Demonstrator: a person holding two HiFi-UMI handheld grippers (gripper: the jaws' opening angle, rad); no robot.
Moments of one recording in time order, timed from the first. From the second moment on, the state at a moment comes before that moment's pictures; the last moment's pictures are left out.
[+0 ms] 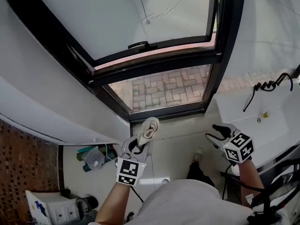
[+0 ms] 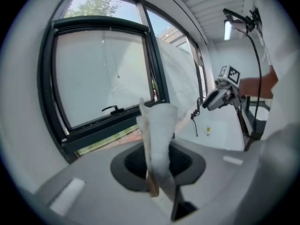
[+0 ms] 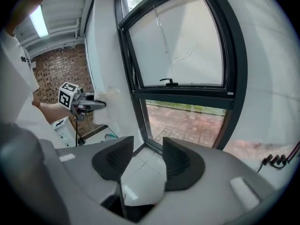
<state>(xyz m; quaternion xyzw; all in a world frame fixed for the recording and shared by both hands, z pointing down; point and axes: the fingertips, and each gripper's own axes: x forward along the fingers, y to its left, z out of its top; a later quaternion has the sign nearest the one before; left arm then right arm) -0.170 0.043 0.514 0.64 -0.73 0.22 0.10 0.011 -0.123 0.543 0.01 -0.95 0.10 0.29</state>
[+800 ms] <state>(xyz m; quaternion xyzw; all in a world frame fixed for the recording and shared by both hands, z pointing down) -0.166 0.185 0.453 0.64 -0.74 0.17 0.05 0.022 -0.002 0.448 0.07 -0.98 0.06 0.20</state>
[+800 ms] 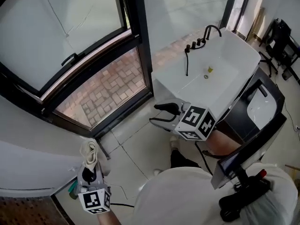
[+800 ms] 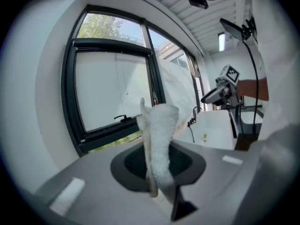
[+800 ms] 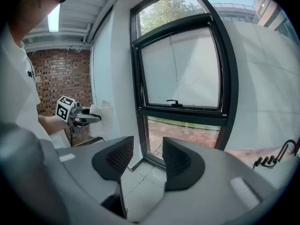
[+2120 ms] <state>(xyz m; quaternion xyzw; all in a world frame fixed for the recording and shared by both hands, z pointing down) -0.118 0.199 0.446 0.67 -0.72 0.18 0.03 0.067 0.031 0.434 0.08 -0.98 0.04 0.19</state>
